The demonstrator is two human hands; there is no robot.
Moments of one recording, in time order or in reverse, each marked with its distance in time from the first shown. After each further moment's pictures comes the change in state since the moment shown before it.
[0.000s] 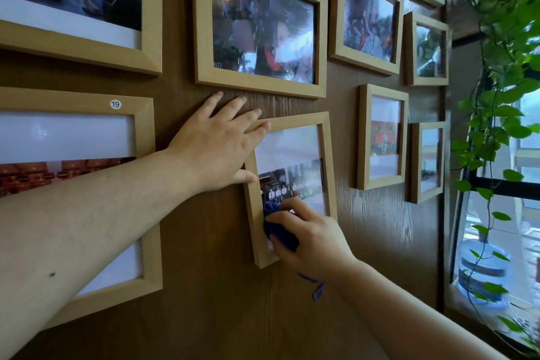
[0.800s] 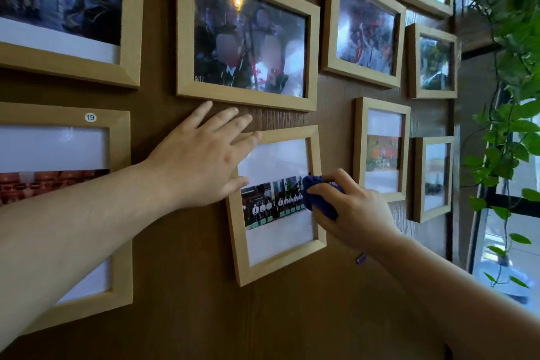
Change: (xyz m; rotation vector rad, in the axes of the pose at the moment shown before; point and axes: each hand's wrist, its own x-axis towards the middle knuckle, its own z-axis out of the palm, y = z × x) left_hand 0.002 0.009 -0.016 -0.033 0.031 -0.018; right_hand 0.018 0.085 -0.065 -0.263 0.055 -0.051
